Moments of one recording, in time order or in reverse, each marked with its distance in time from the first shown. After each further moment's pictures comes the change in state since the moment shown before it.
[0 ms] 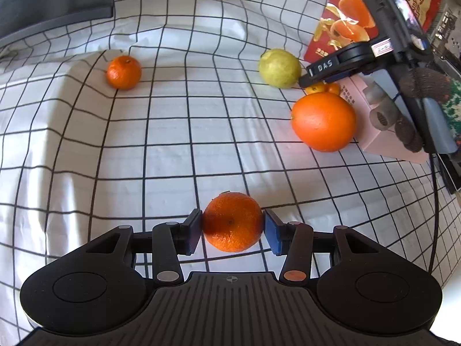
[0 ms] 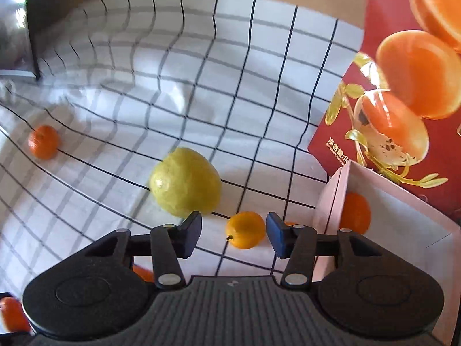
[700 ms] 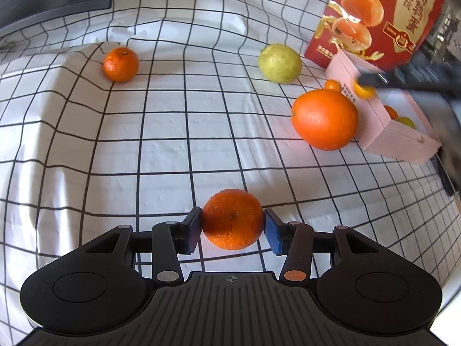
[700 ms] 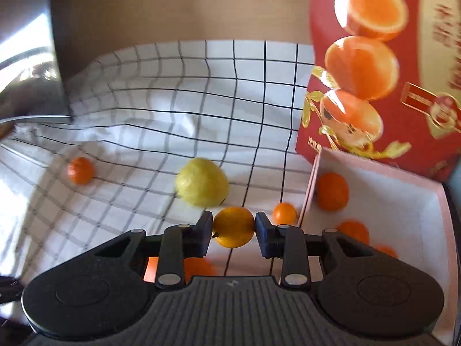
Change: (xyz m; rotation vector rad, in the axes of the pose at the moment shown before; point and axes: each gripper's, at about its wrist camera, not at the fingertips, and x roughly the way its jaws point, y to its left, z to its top) left arm 0.008 0.000 0.000 -0.021 0.007 -0.014; right arm -0.100 -0.019 -0.060 0.154 -0.196 0.130
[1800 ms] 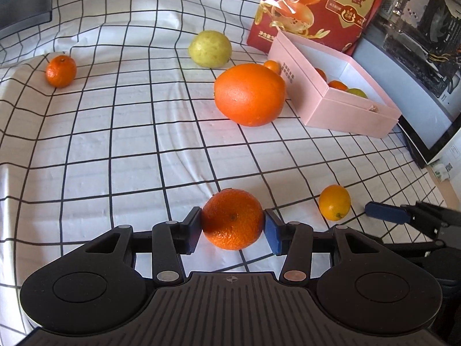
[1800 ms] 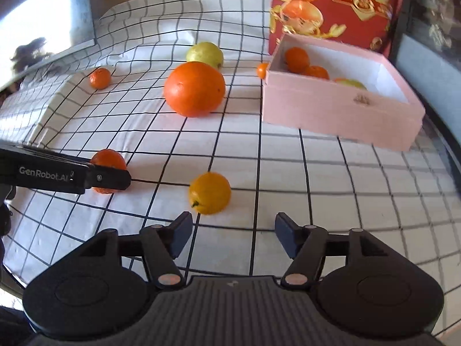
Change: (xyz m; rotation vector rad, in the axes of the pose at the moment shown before) left arm 0.003 -0.055 -0.026 0.115 -0.014 -0.098; right arm -0.065 0.024 -0.177 0.109 0.049 -0.095
